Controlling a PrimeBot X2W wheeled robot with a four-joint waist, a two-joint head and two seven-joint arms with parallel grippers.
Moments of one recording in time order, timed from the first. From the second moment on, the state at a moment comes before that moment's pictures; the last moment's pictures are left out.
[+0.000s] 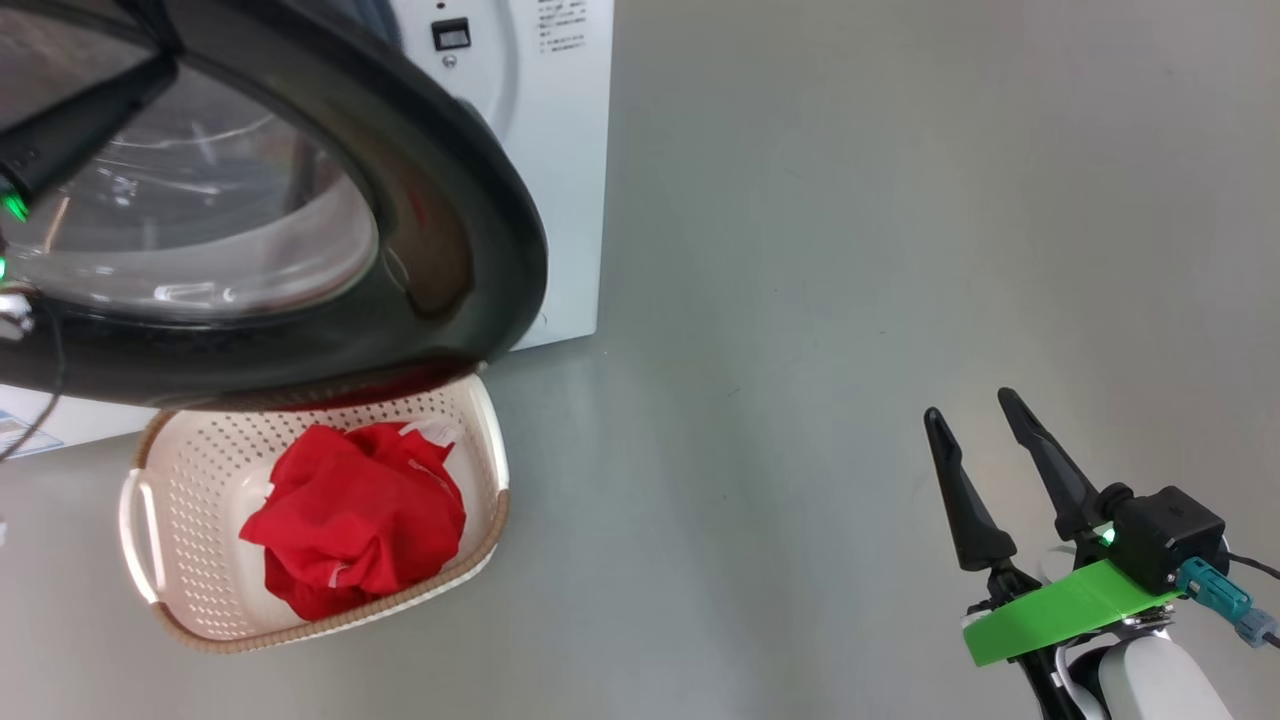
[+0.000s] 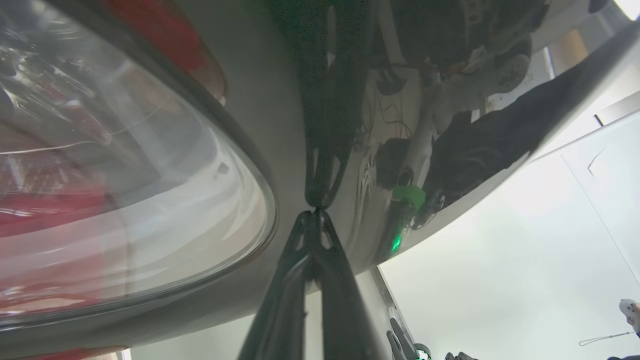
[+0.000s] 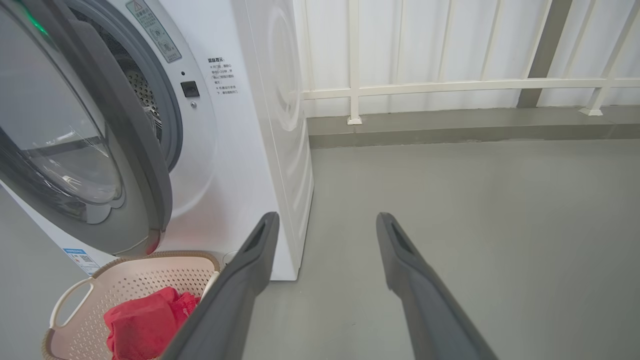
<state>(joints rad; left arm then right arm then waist) -0.88 0.38 -0.01 0.32 -1.39 -0.13 0.95 -0.15 -0.15 0.08 0.11 0.27 0.13 -0.26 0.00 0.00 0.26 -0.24</state>
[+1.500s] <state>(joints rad) -0.33 0.41 -0.10 0.17 -1.48 -0.13 0.49 -0.14 -0.20 0.06 0.12 0.25 0.13 -0.26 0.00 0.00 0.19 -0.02</state>
